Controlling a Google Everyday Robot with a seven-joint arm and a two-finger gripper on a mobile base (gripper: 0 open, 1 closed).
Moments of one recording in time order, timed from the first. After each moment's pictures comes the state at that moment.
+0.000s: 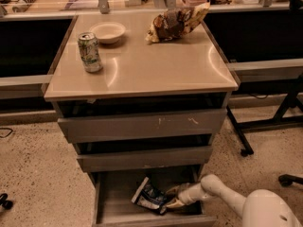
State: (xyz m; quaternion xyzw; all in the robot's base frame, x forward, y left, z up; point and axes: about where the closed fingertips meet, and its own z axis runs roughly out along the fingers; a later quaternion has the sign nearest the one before) arm 0.526 -0.097 0.142 -0.64 0.65 0.27 0.32
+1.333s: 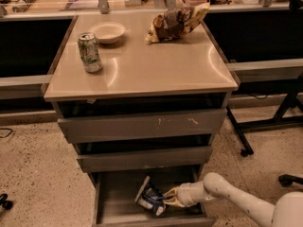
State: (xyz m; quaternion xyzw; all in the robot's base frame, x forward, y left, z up) arm 0.492 -0.078 0.232 -0.63 0.63 0.29 0.34
